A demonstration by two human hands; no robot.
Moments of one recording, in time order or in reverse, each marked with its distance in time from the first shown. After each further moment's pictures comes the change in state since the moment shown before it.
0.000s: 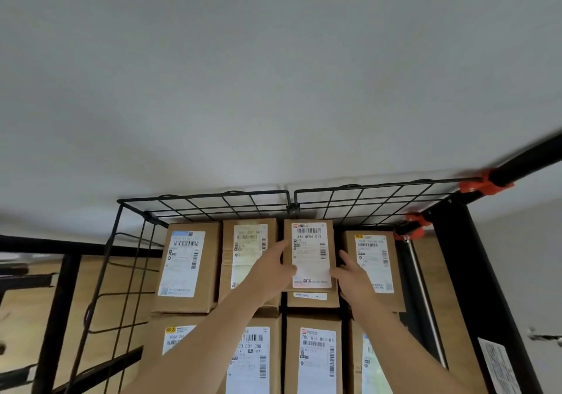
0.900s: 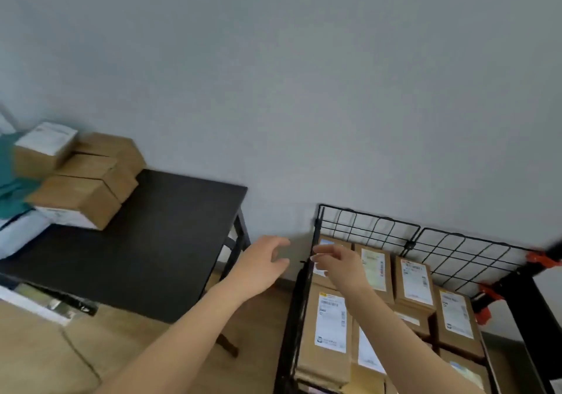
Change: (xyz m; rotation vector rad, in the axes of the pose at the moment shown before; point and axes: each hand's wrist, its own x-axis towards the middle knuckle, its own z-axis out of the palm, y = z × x) left_hand -0.343 -0.184 -0.217 0.150 0.478 0.394; right_hand -0.328 0.027 0.273 -0.370 -0.090 -0.660
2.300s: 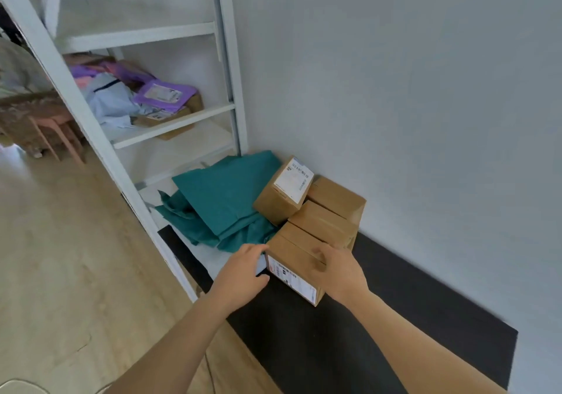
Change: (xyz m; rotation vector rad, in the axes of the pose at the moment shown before) left_hand -0.043 -0.383 -0.374 0.126 0.463 -0.391; right_hand 0.098 -0.211 0.519 -0.963 -0.413 -0.691
